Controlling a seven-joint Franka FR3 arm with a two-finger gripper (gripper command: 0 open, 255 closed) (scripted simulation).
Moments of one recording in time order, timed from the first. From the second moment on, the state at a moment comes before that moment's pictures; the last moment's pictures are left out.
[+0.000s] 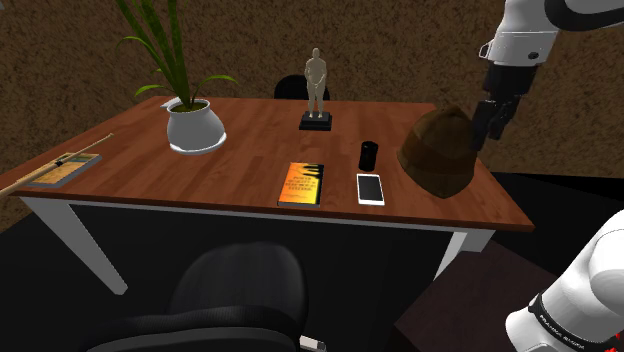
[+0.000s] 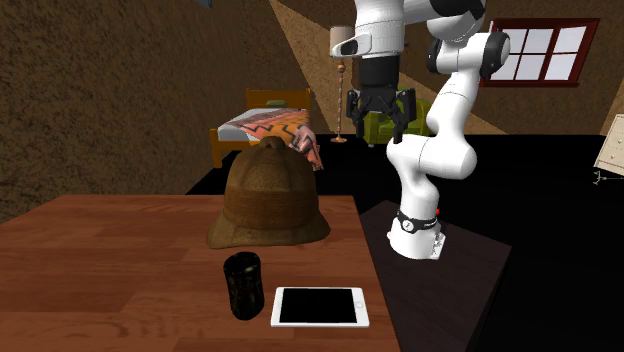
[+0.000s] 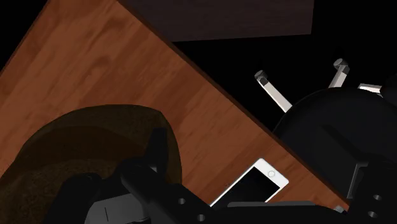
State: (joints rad) arm 0.00 -0.77 -0.03 -2.34 0.02 1.49 0.01
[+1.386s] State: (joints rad) arm 0.01 -0.12 -0.07 -2.05 0.02 1.92 -0.05
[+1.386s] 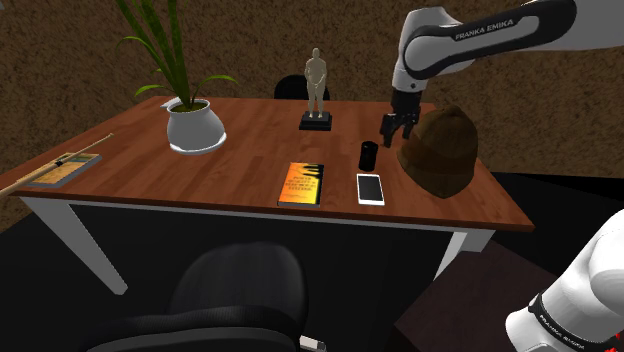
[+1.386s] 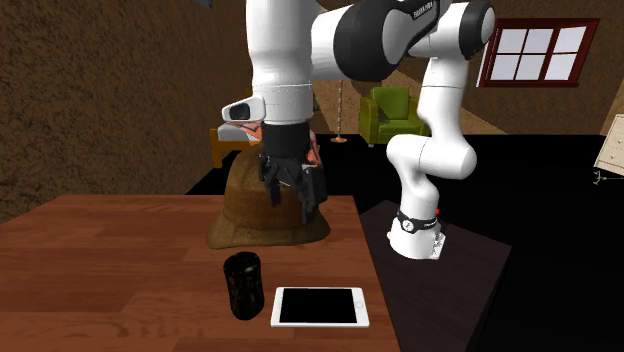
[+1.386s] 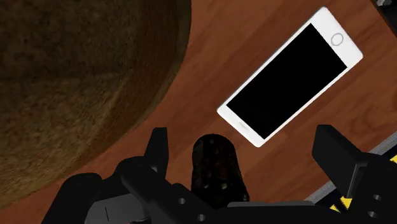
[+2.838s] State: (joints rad) arm 0.00 0.23 -0.07 -1.83 0.04 2.07 -0.08
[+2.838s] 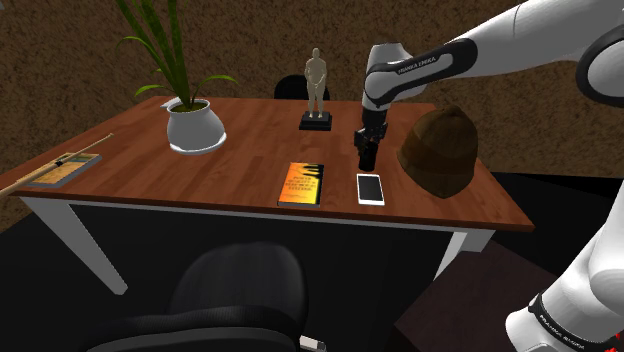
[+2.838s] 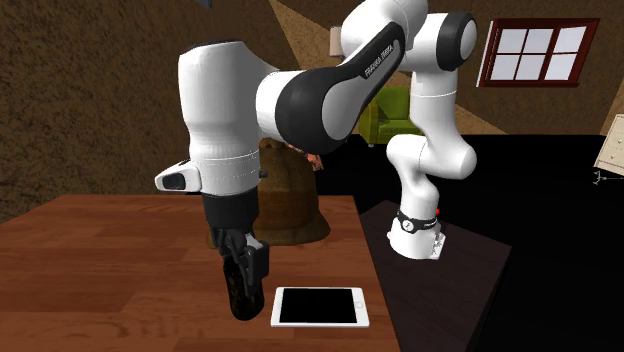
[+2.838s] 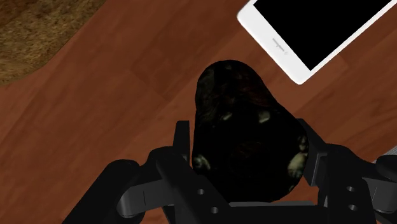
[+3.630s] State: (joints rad) arm 0.00 0.21 -0.07 -1.78 0.04 2.00 -0.07
